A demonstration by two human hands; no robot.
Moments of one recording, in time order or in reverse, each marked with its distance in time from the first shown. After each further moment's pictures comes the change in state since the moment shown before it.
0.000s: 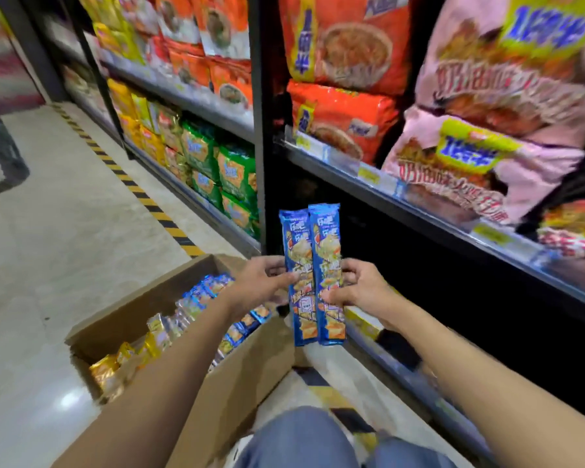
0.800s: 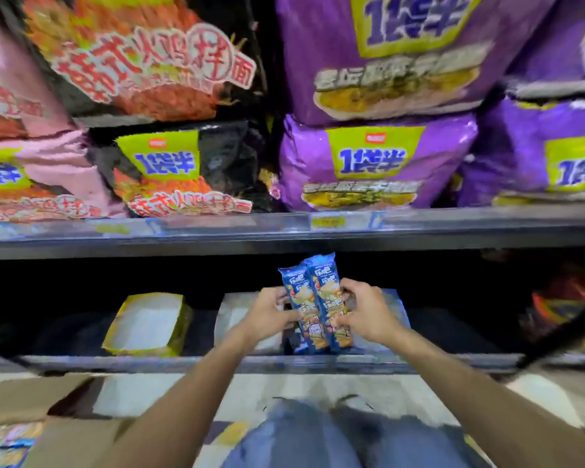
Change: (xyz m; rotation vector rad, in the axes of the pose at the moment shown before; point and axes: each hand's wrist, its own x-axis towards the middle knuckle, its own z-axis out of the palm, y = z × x) left_hand 0.004 0.026 0.430 0.297 -0.671 -0.004; right_hand -0.249 0.225 -0.273 -0.196 0.672 0.241
